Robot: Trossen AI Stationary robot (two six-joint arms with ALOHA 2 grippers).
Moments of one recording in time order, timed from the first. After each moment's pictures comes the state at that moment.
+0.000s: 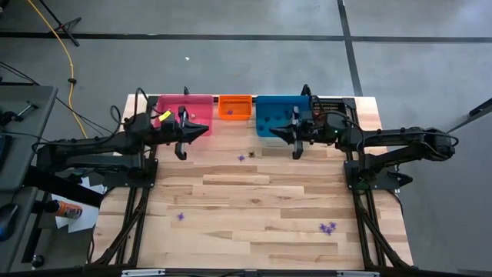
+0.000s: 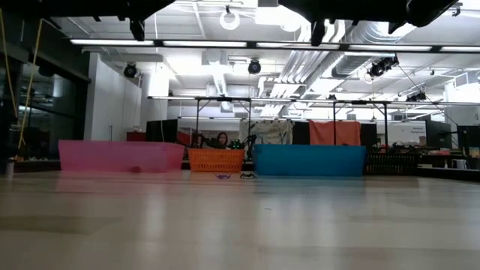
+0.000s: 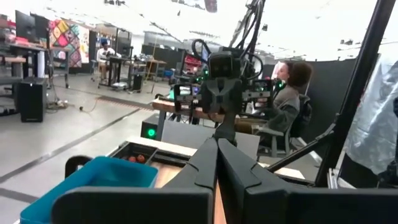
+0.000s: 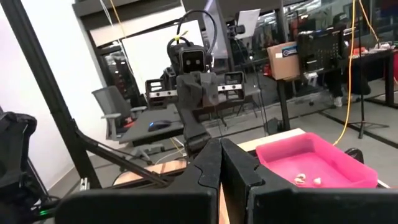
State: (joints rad) left arm 0.25 0.71 0.47 0.41 0.12 -0.18; right arm -0.19 1.13 0.67 0.59 -0.15 0.25
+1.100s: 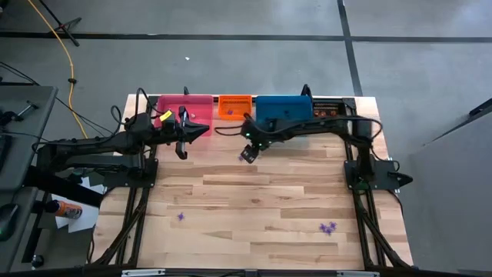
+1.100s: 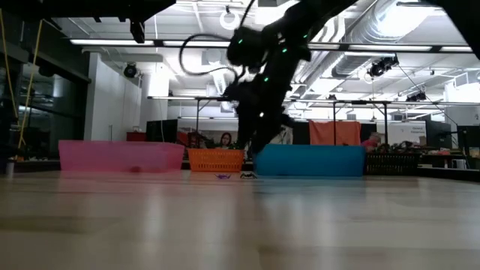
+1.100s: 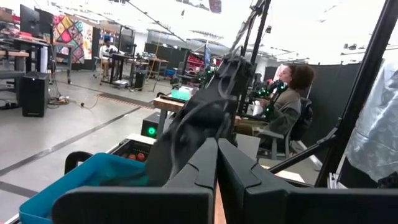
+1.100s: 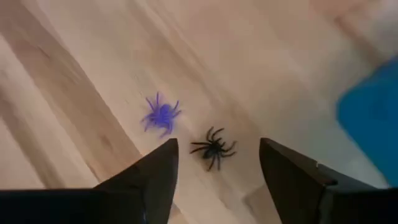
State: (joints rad) left arm 0.25 0.72 0.47 0.41 0.10 -0.21; right arm -0.19 1.99 1.46 -0.59 0.03 0.45
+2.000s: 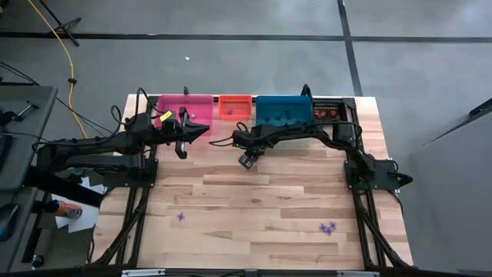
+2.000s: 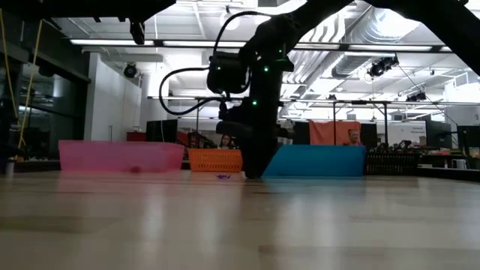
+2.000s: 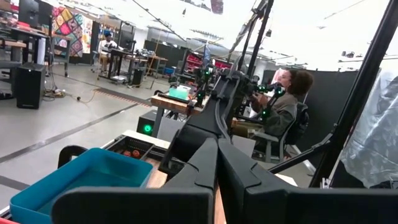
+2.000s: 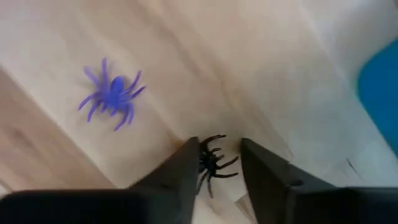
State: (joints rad) left arm 0.25 0.72 0.47 0.41 0.10 -0.26; right arm -0.16 2.22 1.65 -0.85 0.13 0.49
